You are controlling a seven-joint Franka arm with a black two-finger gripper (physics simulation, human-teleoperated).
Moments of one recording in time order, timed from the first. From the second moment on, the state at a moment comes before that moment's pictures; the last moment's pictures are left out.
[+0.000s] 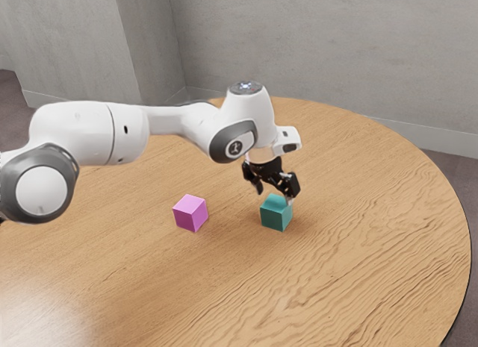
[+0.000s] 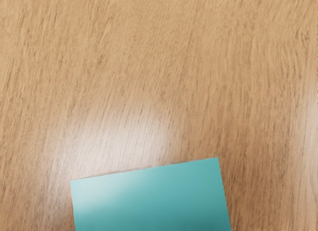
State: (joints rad) arm 0.11 0.81 -0.50 -1.31 0.40 2.19 -0.27
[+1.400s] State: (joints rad) arm 0.08 0.93 -0.49 -1.17 0.35 2.08 -0.19
